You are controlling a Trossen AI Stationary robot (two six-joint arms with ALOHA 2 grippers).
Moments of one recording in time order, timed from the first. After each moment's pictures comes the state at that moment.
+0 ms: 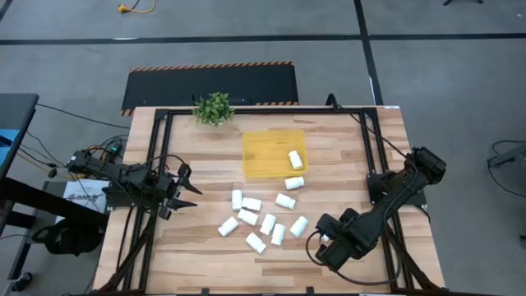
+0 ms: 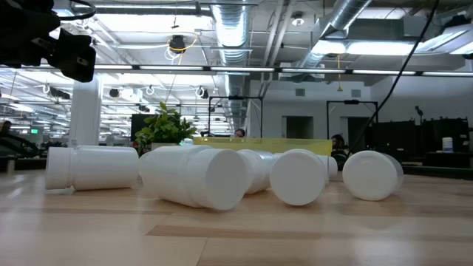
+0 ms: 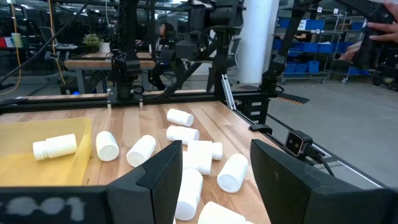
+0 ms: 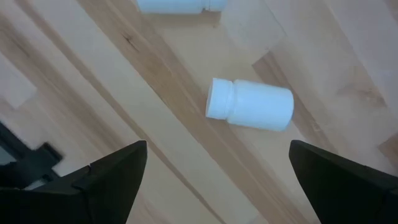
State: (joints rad) left arm -0.33 0.01 0.01 0.03 -0.01 -0.05; right arm 0.76 1.72 1.34 -1.18 0.09 1.39
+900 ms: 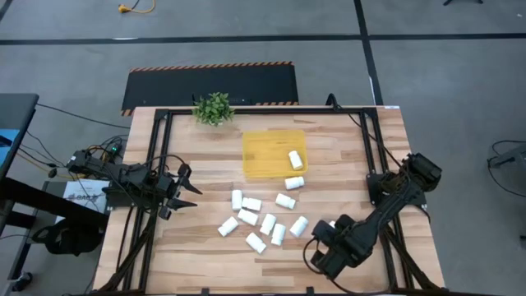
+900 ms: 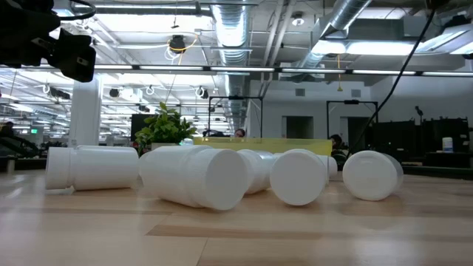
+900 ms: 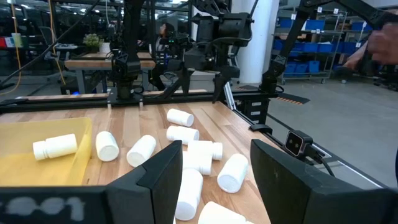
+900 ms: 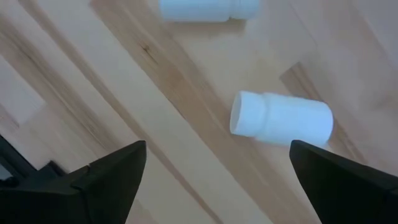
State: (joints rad) left arm -0.33 0.01 0.01 0.03 -0.01 -0.05; right arm 0.78 1.79 1.34 -1.09 0.16 1.41
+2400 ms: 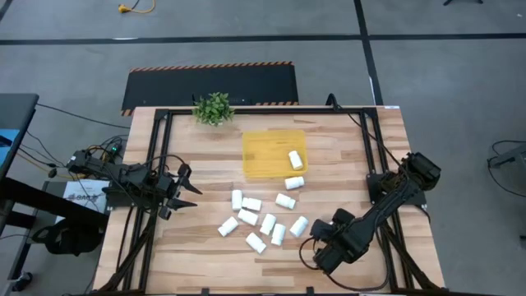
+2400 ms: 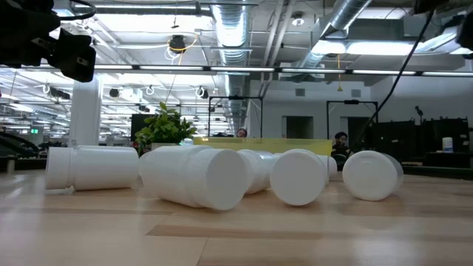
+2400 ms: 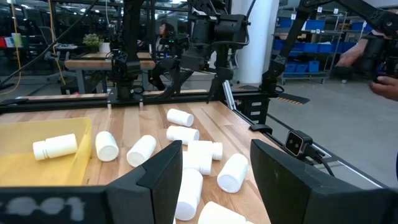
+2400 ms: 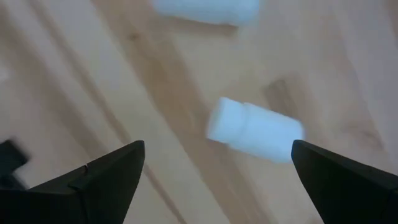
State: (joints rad) left arm -0.33 0.01 0.01 0.03 -0.01 -0.05; right arm 0.75 1.79 1.34 -1.13 0.14 1.19
